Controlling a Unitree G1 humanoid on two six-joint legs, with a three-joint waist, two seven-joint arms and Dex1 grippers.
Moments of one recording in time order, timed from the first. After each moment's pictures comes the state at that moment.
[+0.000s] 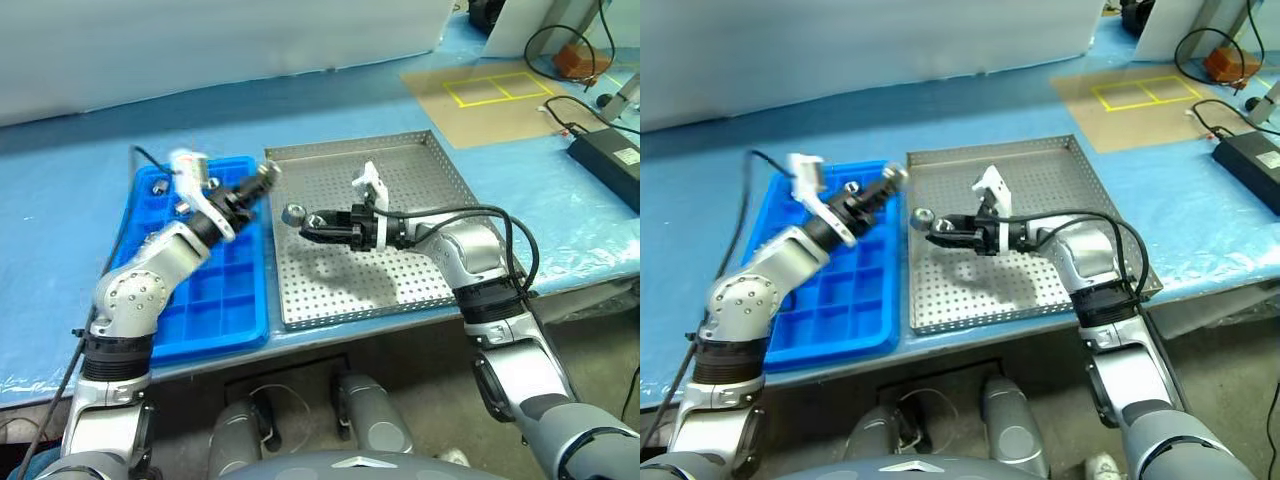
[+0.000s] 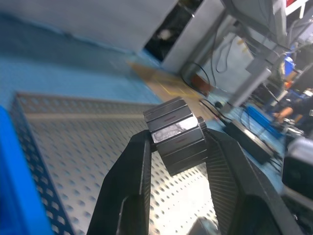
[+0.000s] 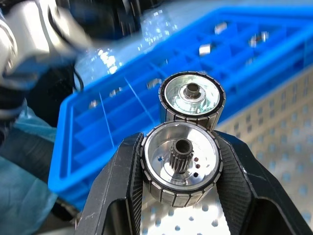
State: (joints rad) left arm -0.41 0.44 0.16 -0.20 -1.00 0.57 -0.24; right arm -0.68 -0.35 0.17 0.18 0.43 0.72 1.08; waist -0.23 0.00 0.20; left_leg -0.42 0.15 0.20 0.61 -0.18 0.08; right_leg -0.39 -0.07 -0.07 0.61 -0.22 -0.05
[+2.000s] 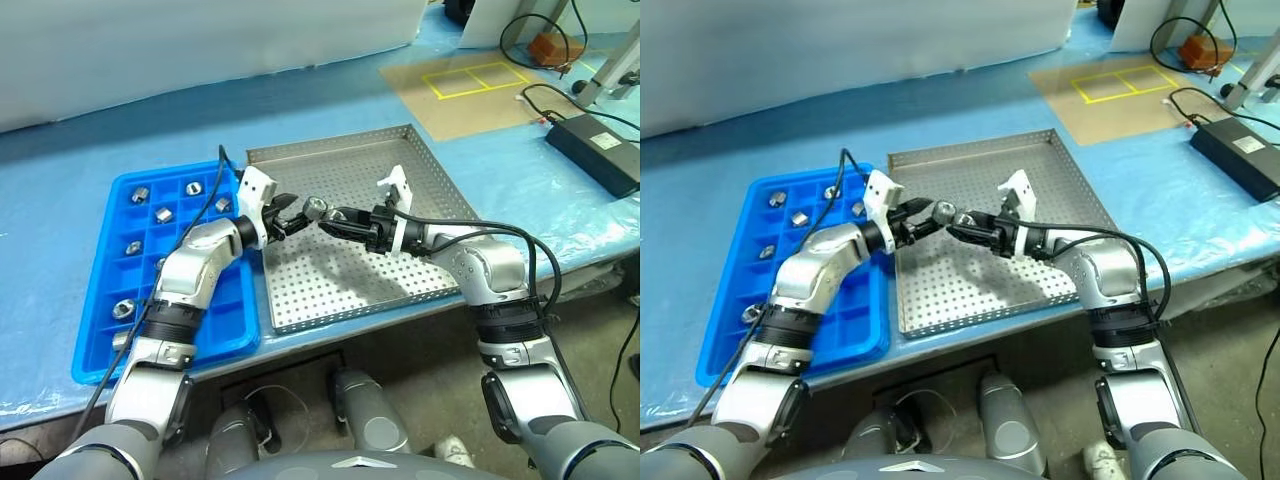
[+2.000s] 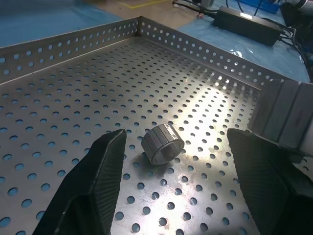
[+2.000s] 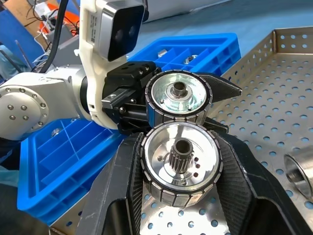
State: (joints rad) left arm -0.56 0.28 -0.04 0.15 -0.33 0.42 -0.71; right arm -0.60 -0.35 0.05 0.03 0.49 0.75 0.92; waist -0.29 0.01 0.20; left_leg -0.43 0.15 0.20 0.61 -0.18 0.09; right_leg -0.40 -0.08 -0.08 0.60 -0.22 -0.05
